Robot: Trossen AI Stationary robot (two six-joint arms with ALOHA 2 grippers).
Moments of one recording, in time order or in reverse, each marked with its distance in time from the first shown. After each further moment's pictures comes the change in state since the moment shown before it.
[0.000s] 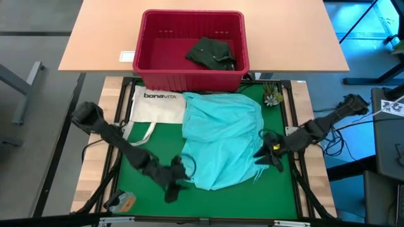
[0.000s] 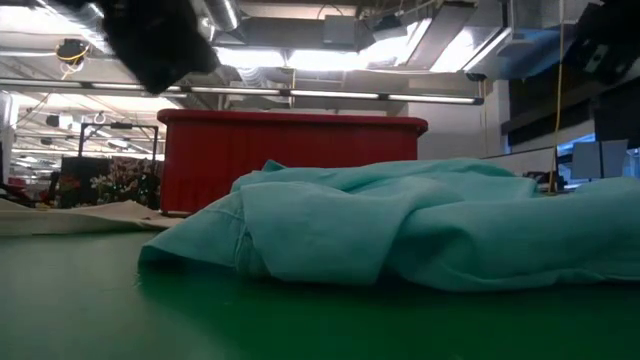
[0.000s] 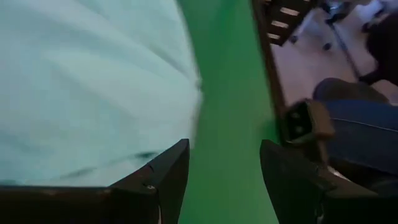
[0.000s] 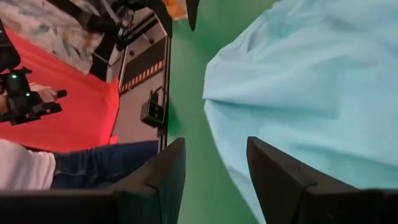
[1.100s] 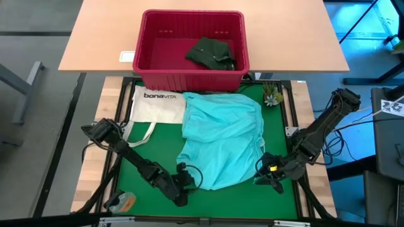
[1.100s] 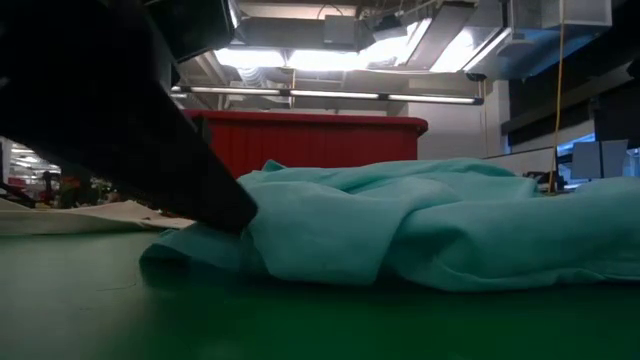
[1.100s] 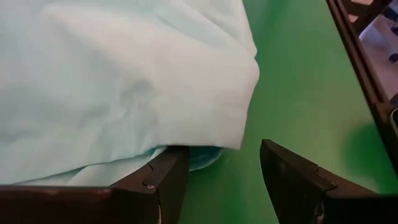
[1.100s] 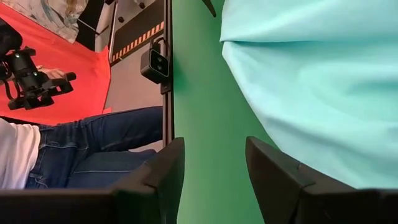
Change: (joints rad) left arm -0.032 0.312 0.000 0.262 -0.223 -0.016; right arm 0.290 0.259 0.000 0.122 0.162 0.203
